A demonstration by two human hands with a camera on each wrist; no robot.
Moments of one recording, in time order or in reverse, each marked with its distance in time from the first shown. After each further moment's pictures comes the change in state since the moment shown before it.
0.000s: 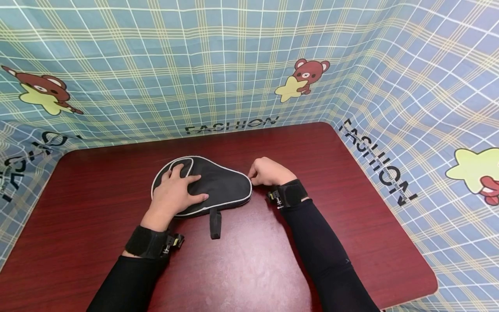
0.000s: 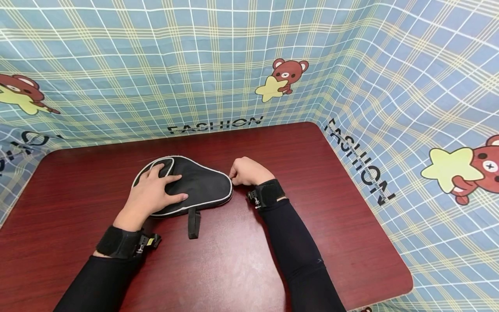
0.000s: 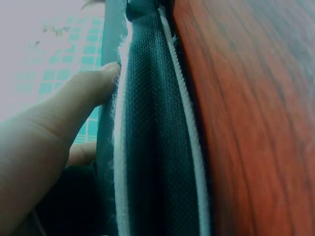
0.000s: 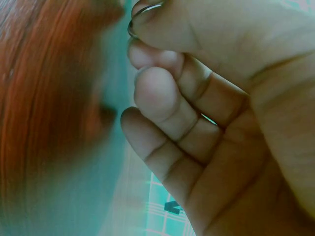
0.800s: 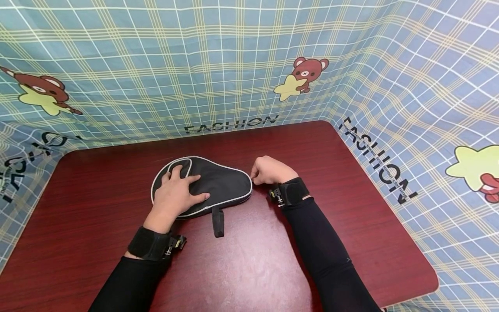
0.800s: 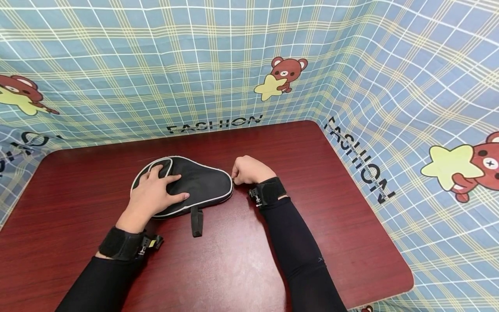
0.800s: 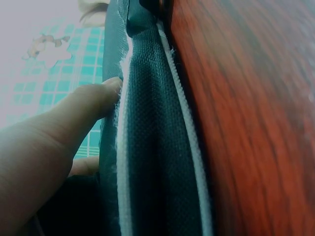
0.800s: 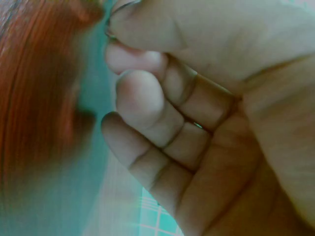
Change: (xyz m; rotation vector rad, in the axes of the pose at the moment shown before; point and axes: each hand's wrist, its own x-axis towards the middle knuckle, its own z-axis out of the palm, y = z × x) left_hand -0.003 0.007 0.003 -0.010 -0.002 -0.039; right_hand -0.007 -0.005 -0.008 -0.010 -0.034 0.087
